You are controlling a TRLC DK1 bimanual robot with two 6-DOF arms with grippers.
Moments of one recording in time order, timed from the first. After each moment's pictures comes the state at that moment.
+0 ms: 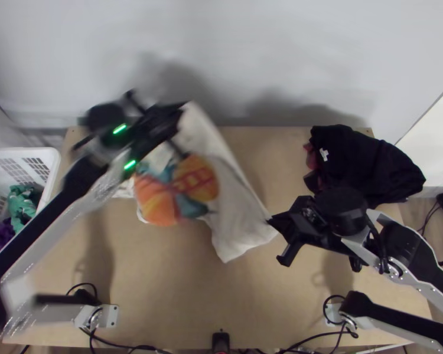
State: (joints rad) left arm -0.51 1.47 1.54 -0.08 0.04 0.56; right arm 0.89 1.02 1.23 -0.87 -0.07 -0.02
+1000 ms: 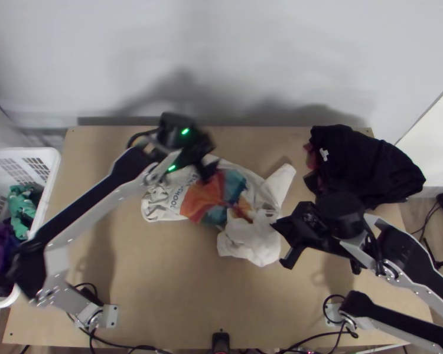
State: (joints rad) left arm -0.61 1.68 1.64 -0.52 0.01 0.61; right arm 0.86 0.98 1.13 -0.84 -0.08 -0.05
